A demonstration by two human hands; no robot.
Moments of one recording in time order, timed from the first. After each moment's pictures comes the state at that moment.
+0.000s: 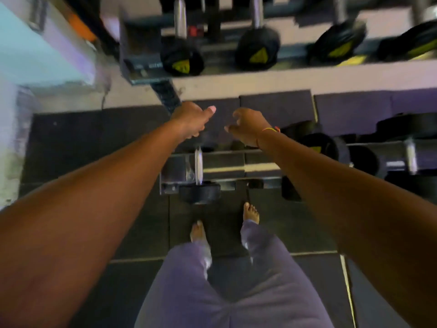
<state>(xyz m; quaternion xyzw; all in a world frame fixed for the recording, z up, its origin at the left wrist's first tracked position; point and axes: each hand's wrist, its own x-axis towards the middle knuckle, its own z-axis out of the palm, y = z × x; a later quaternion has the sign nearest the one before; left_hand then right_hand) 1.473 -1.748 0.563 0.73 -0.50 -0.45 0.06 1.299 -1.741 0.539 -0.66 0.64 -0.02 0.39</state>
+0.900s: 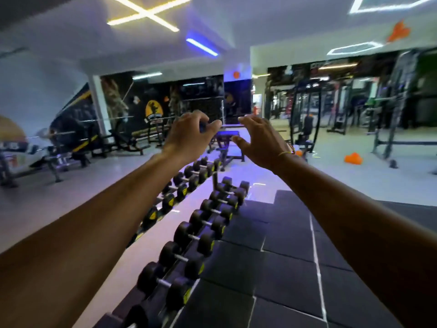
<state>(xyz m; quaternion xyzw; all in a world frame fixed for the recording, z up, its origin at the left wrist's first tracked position) 1.021 -1.281 1.149 0.04 -0.89 -0.14 0.43 0.924 -1.099 1.127 -0.39 0.81 -0.26 -0.34</state>
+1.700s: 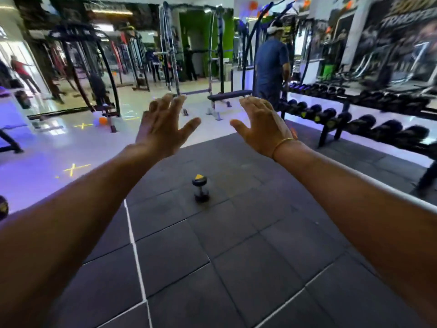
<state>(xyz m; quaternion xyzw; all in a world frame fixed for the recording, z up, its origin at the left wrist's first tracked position) 0.595 -0.540 1.012 -0.33 -0.87 -0.16 0.32 0.704 -0.305 1.007 0.00 0.92 -0.08 -0.38</state>
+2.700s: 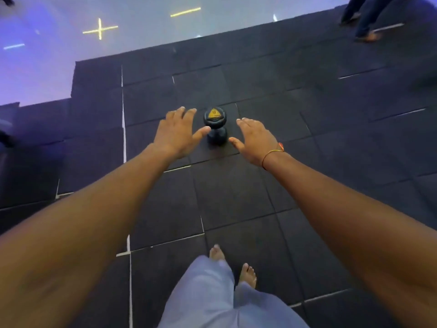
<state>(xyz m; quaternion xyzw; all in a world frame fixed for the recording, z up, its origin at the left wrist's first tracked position) 0.044 -0.233 0.688 -0.15 -0.99 -0.05 -0.04 0.093 -0.010 0.658 -0.03 0.98 -0.17 0.04</state>
